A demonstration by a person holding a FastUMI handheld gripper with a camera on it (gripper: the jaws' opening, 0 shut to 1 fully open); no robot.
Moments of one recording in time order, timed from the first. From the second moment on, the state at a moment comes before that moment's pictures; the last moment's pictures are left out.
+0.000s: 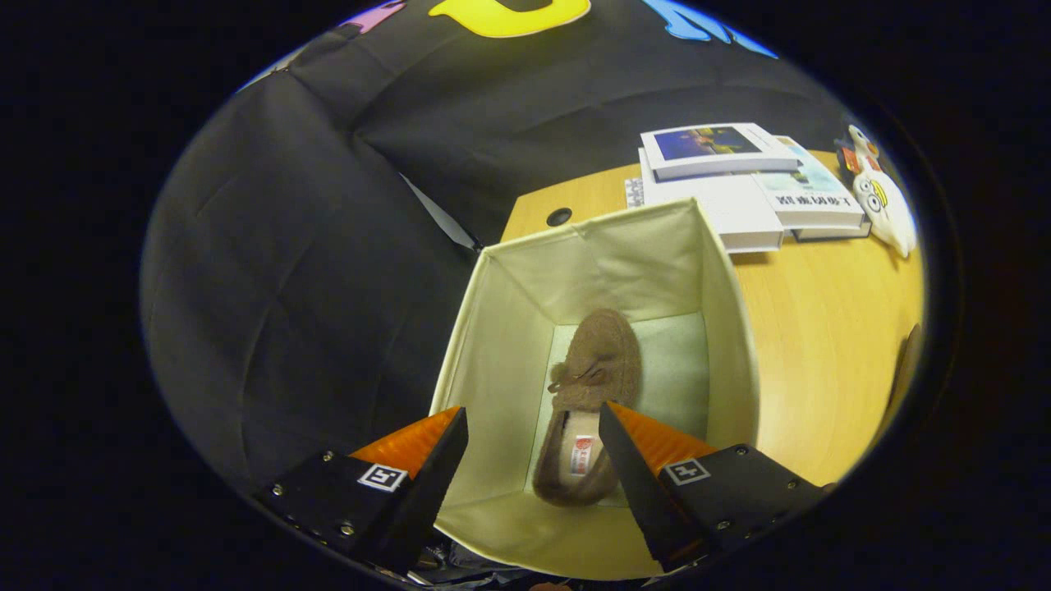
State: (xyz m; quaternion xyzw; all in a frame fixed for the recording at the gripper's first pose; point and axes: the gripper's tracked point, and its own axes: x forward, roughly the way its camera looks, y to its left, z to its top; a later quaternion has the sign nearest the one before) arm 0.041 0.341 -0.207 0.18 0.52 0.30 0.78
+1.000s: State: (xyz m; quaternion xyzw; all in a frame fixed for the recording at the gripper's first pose) arm 0.069 0.075 -0.170 0.15 0.43 0.19 0.87
